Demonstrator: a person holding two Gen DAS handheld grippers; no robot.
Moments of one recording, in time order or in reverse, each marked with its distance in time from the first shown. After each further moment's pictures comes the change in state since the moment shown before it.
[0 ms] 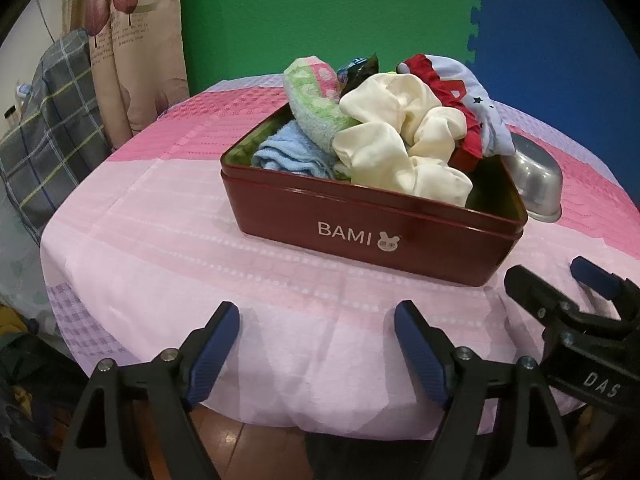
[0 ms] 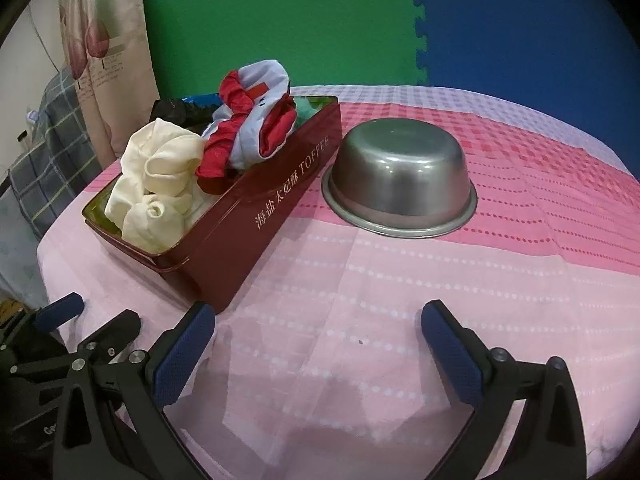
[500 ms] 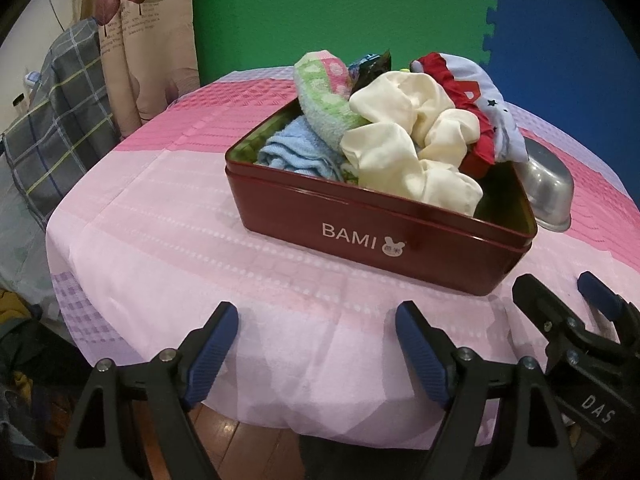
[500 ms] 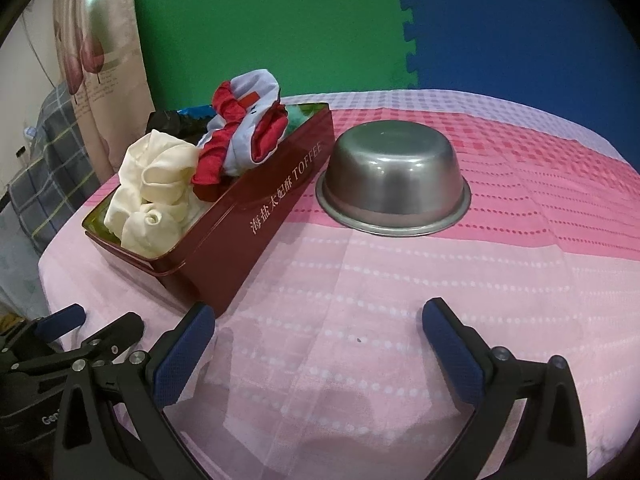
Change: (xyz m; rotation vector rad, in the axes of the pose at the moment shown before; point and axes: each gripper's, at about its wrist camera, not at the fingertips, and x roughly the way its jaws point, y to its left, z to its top) left arm 0.003 -0.002 0.006 -0.034 0.025 0.042; right arm -0.003 -0.009 -0.004 0.062 -0.033 0.018
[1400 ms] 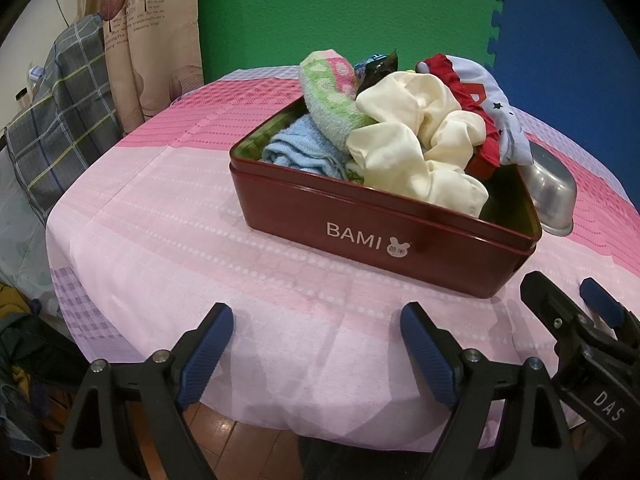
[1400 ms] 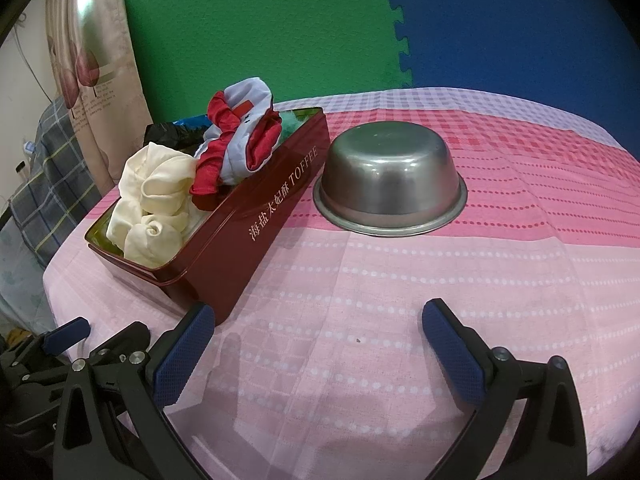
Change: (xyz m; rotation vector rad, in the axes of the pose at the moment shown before) left arm 0.000 -0.001 -0.001 -0.017 0.000 0.003; right arm -0.003 -0.005 0.001 0.033 -0.016 0.010
